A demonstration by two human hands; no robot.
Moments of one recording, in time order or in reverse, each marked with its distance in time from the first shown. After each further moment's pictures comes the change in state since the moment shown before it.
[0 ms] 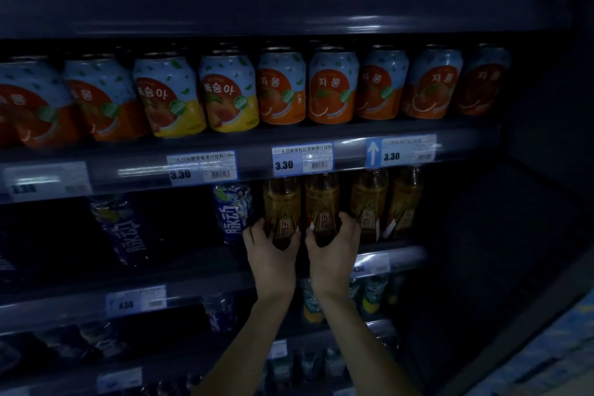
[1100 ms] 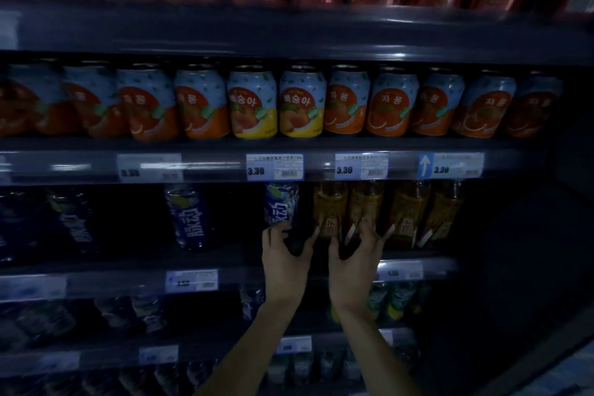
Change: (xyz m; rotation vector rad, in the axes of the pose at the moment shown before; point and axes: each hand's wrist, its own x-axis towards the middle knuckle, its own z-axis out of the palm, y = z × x) left_hand 0.005 -0.011 -0.065 0.040 -0.037 0.067; right_hand -0.041 -0.031 0.005 -0.023 -0.004 -0.112
